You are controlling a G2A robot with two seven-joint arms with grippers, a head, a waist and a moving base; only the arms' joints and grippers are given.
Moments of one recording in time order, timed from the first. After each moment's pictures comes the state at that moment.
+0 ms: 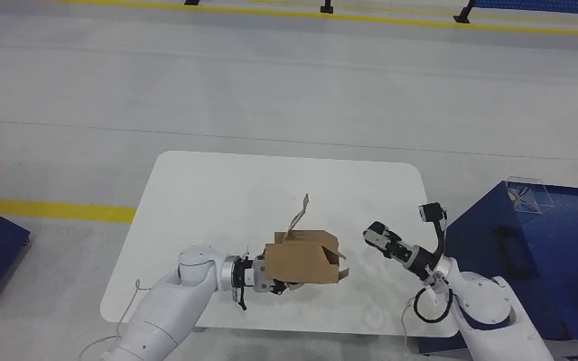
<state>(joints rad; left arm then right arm) 0.92 -1.30 -0.94 -1.11 -0.81 0.46 -1.32 -1.44 -1.00 1.51 -1.72 0.05 -0.42 0.69</state>
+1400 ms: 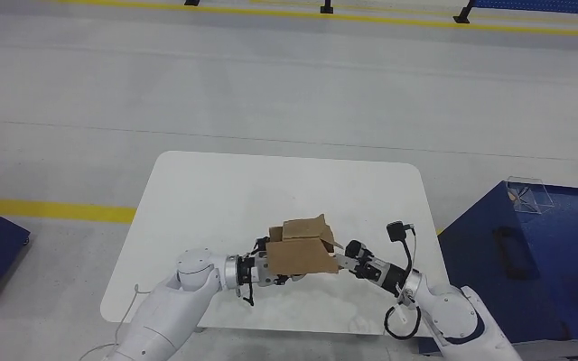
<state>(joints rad) 0.95 -1.29 -0.94 -1.14 -0.79 0.30 -1.12 -1.47 -1.02 1.37 -1.73 -0.11 -0.44 0.60</state>
